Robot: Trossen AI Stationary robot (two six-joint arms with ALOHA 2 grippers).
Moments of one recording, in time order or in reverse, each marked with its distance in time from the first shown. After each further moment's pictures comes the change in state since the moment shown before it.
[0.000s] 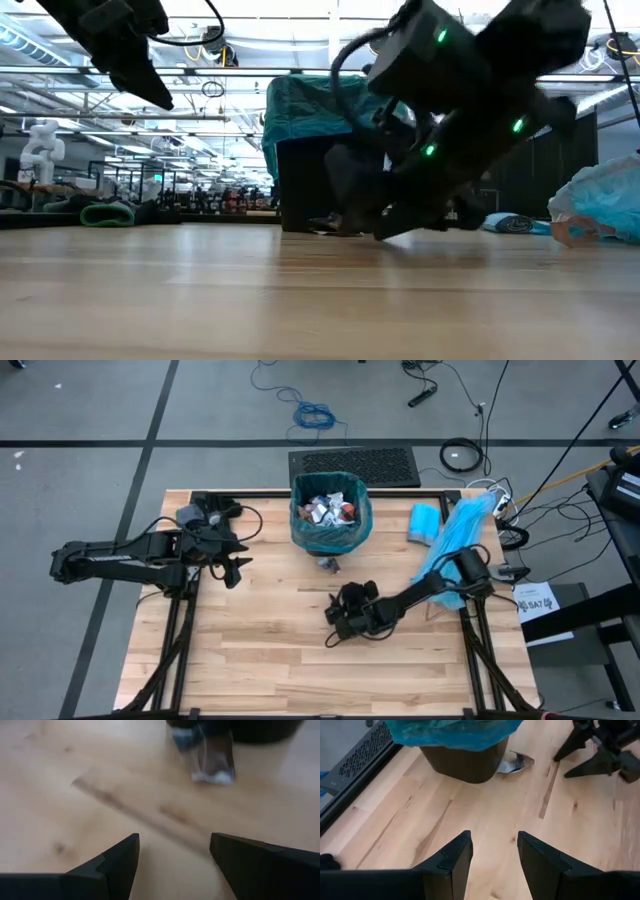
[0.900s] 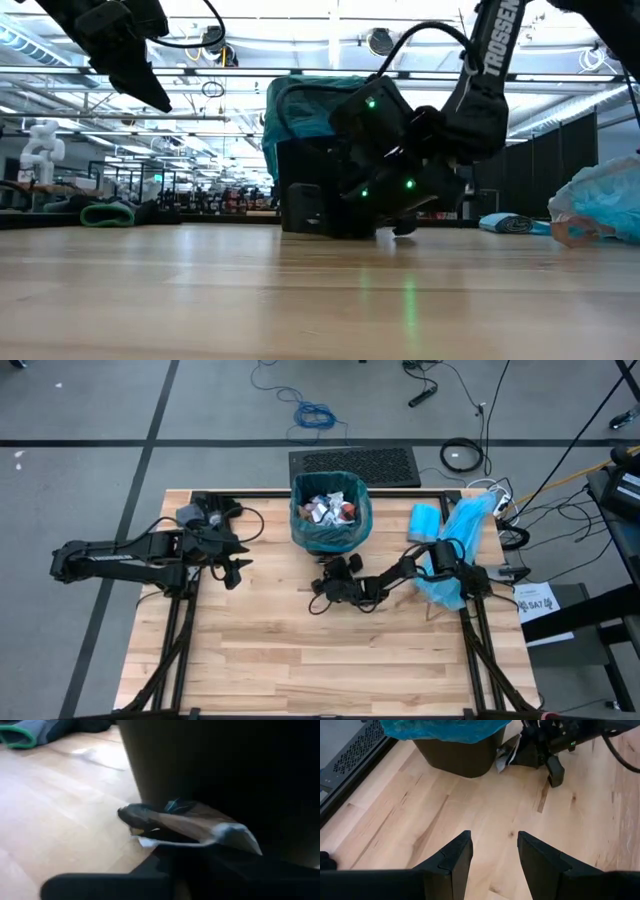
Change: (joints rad) left arm 0.000 0.014 0.000 -0.013 0.018 0.008; right arm -0.230 0.183 -0.006 0.661 0.070 -0.579
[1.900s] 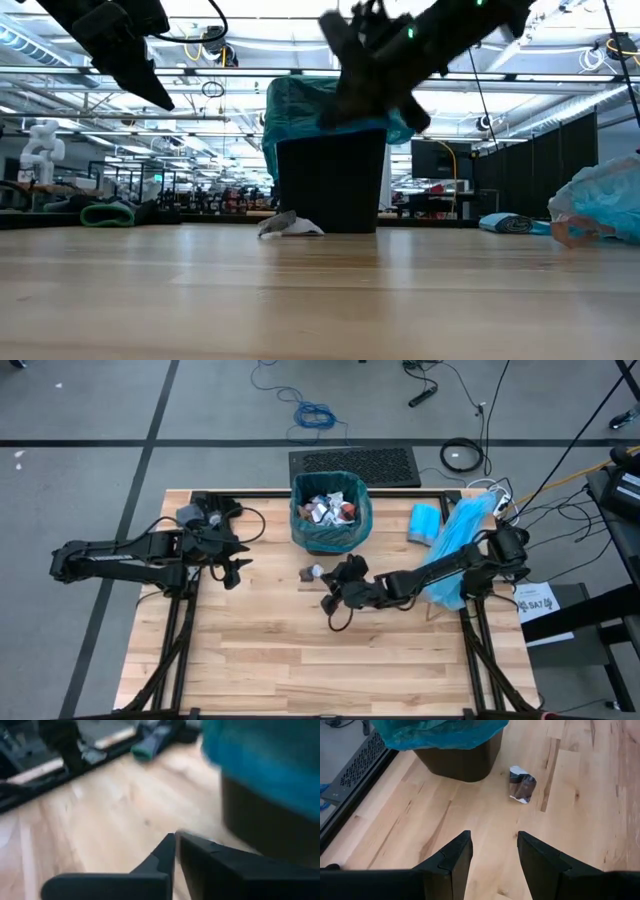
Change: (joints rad) left arm 0.000 0.000 0.000 0.013 -0.009 0.079; right arm 0.133 -0.528 0.004 -0.491 -0.267 0.013
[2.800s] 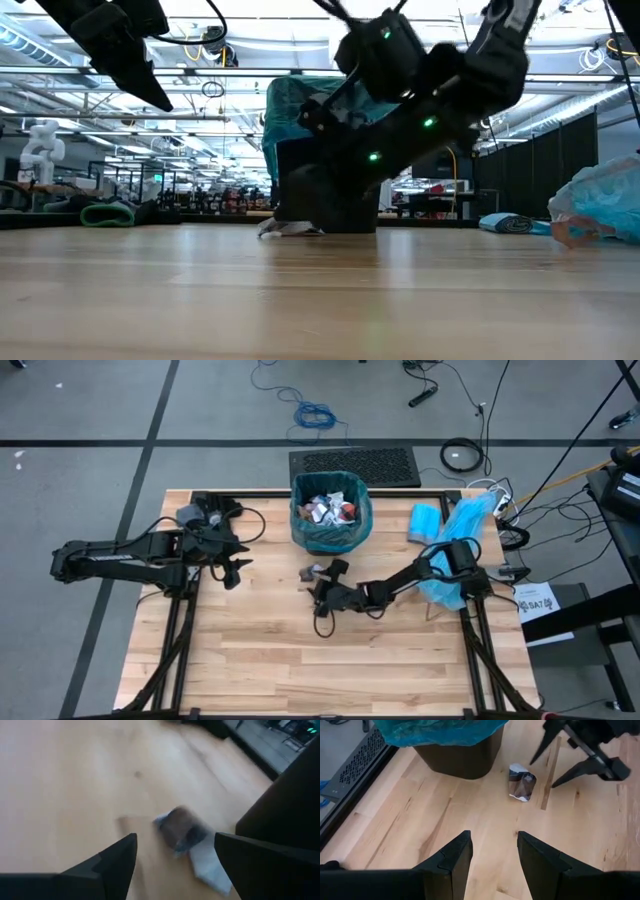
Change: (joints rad) left arm 0.000 0.000 0.000 -0.011 0.000 -0.010; right arm -0.063 0.374 0.002 0.414 -0.002 -0.637
